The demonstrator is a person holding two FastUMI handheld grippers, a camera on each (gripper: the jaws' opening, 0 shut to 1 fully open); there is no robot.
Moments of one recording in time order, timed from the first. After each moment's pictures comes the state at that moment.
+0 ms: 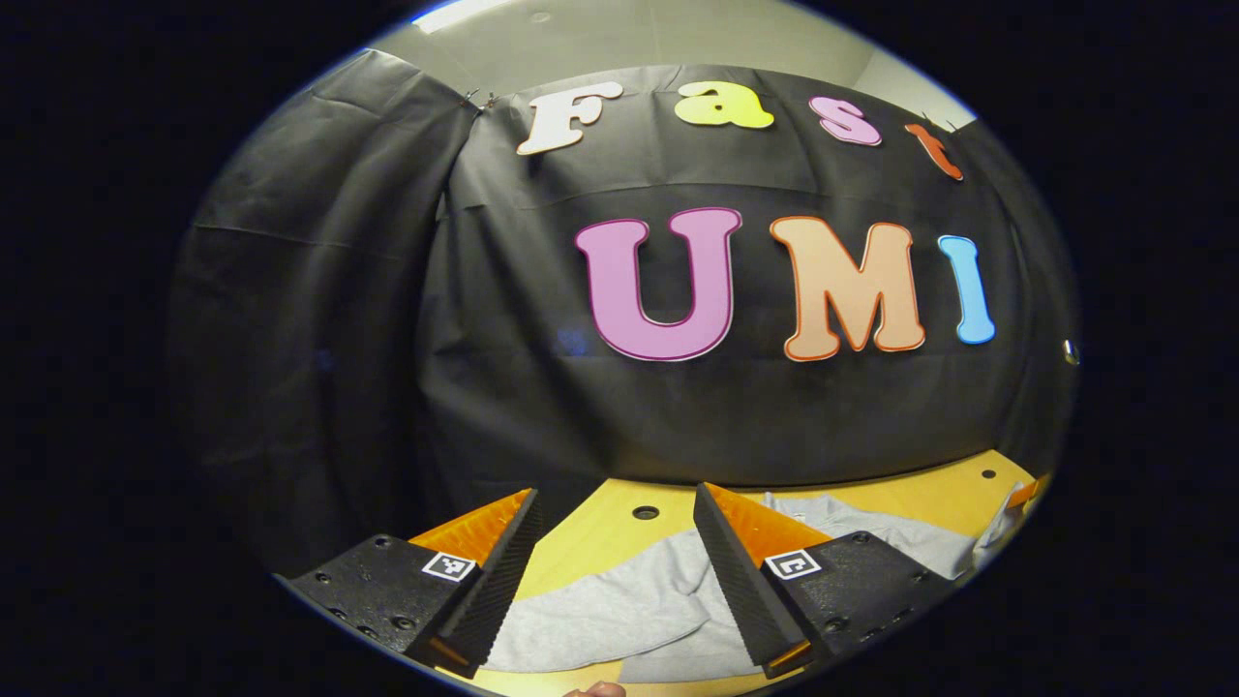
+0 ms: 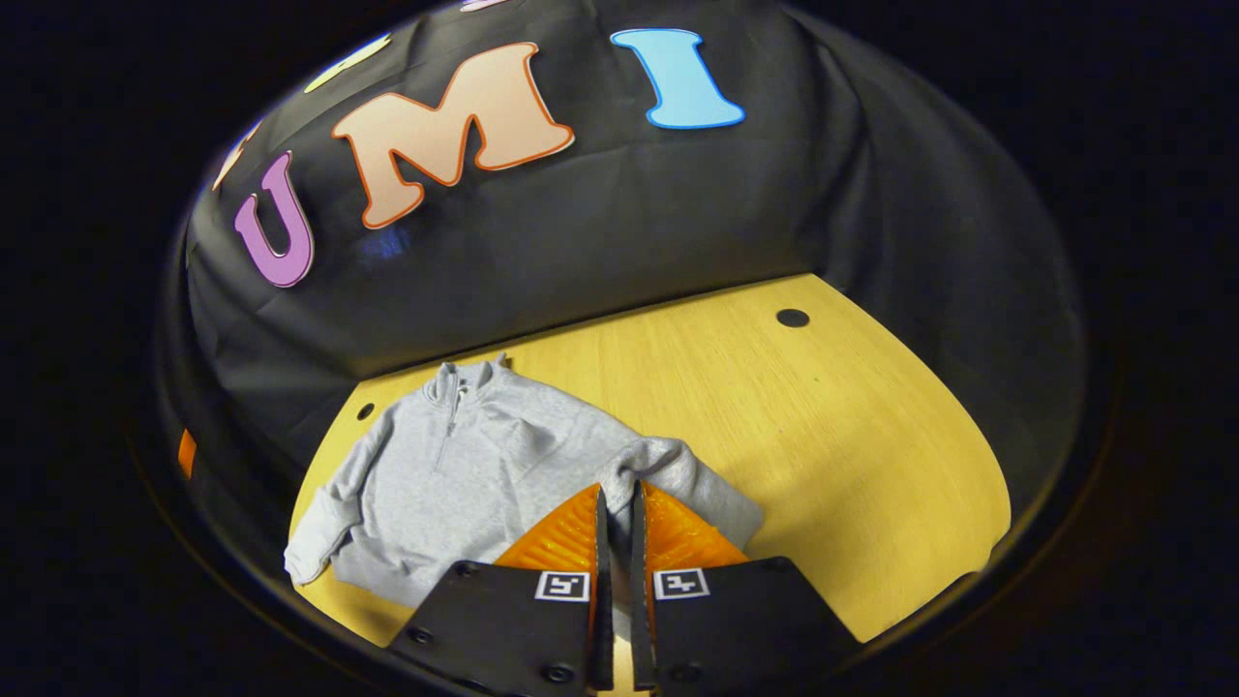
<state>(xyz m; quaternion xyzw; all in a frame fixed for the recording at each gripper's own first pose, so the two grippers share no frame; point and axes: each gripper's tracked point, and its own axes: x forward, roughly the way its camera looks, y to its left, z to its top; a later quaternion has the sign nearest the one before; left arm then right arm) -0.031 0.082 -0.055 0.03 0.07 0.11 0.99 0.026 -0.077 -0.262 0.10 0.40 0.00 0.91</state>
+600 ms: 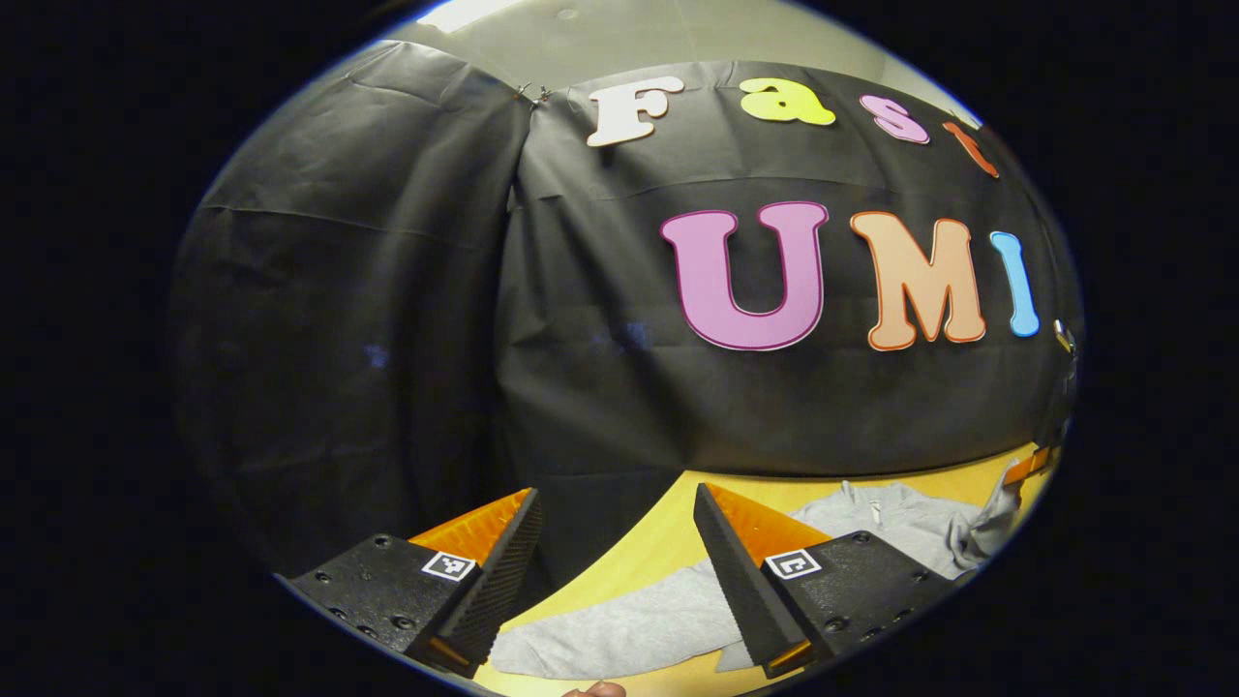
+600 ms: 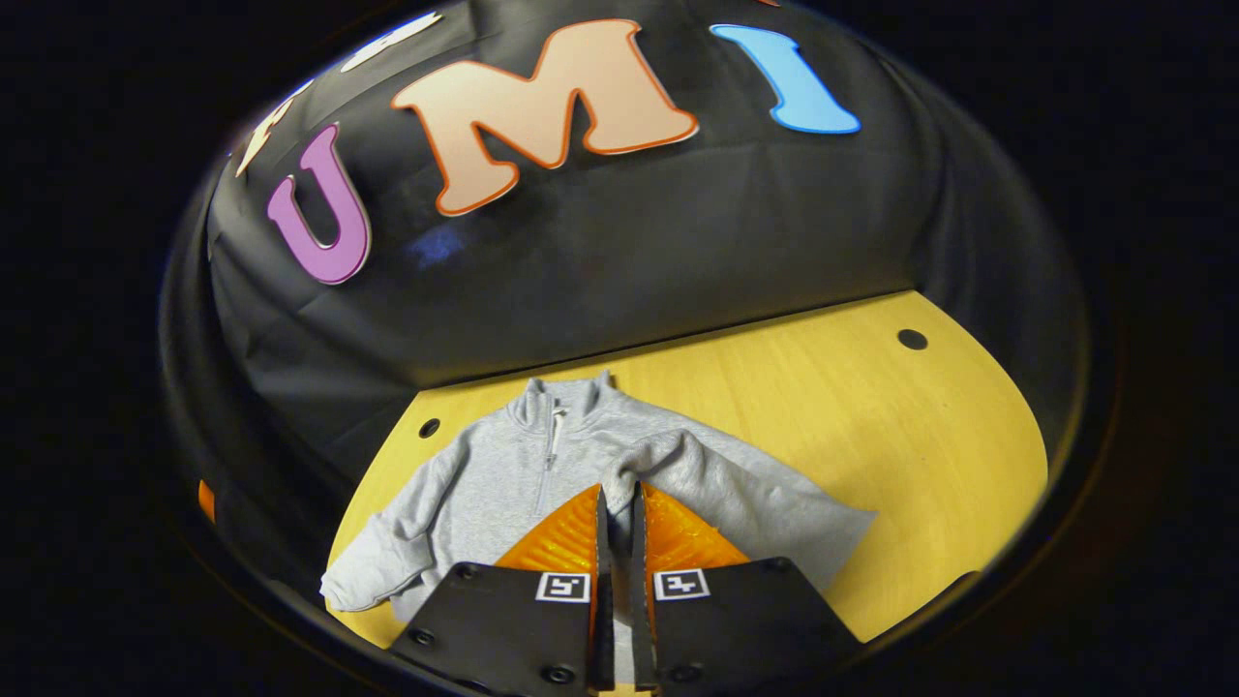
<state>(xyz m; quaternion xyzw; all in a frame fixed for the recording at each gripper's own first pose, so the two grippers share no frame) -0.062 0.180 -0.056 0.04 0.08 0.18 0.98 0.080 0.074 -0.265 0.11 0.39 0.08 0.91</state>
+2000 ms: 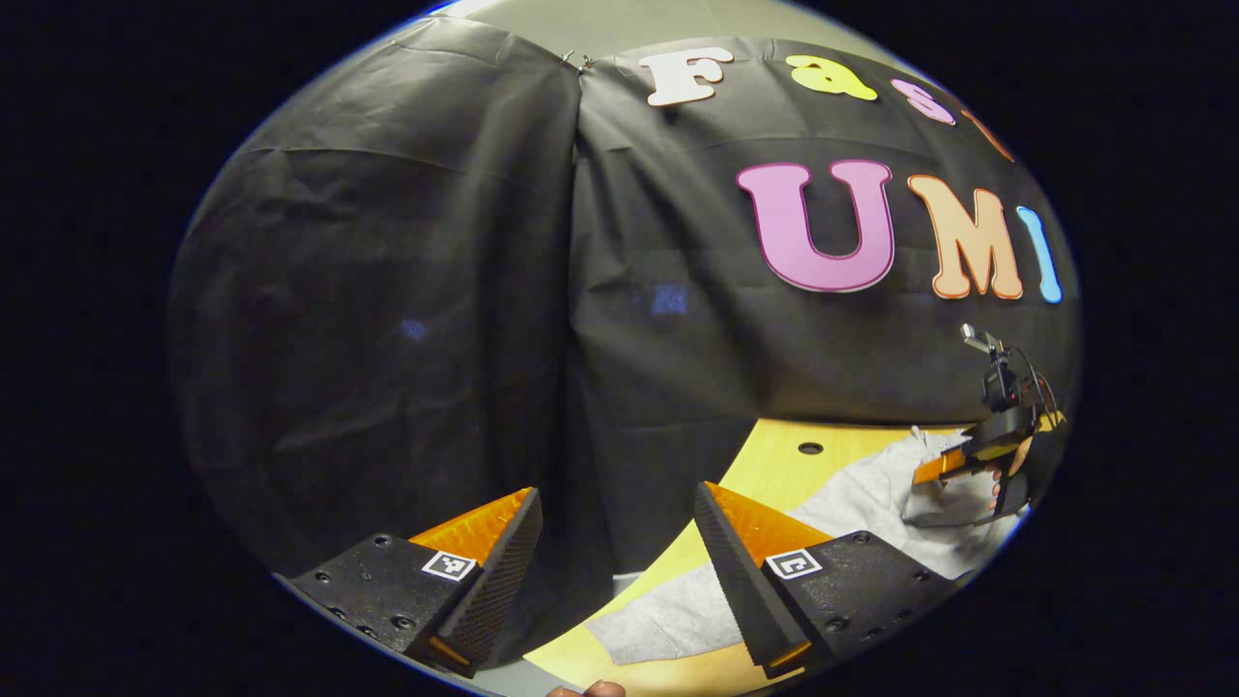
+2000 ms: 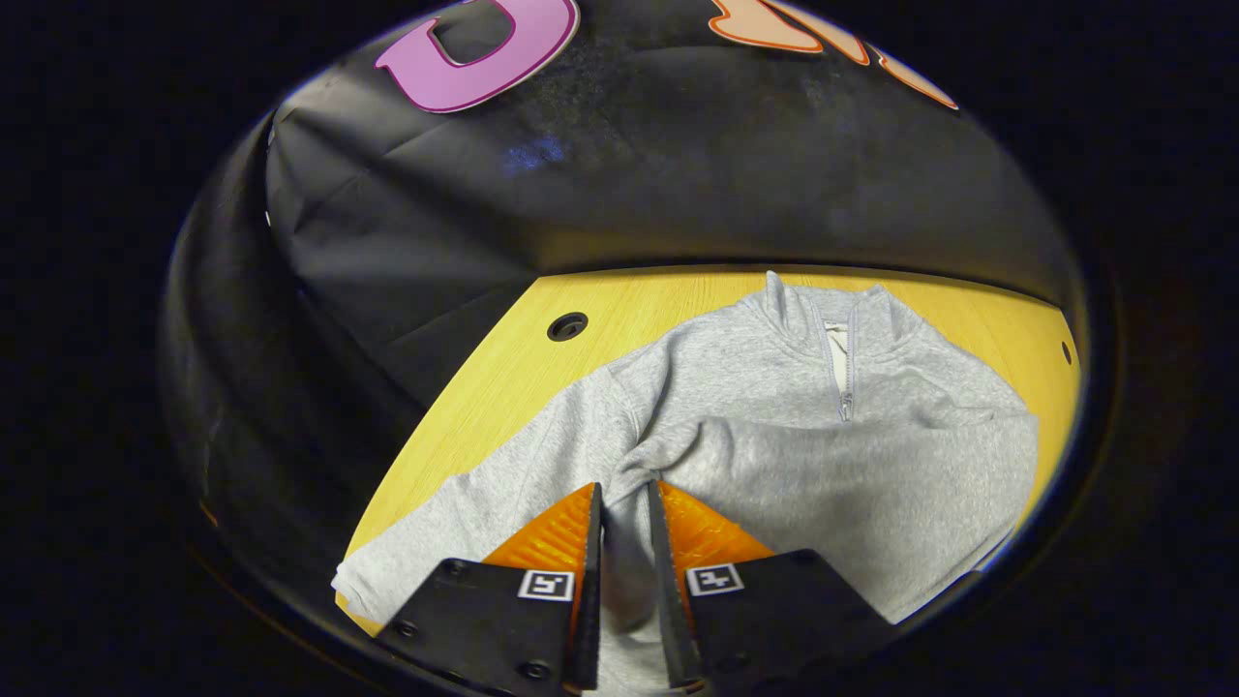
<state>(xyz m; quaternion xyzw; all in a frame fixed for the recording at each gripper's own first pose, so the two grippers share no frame) -0.132 0.283 -0.121 0.04 0.16 0.22 0.96 0.058 0.351 -0.359 0.06 0.47 0.22 0.86</state>
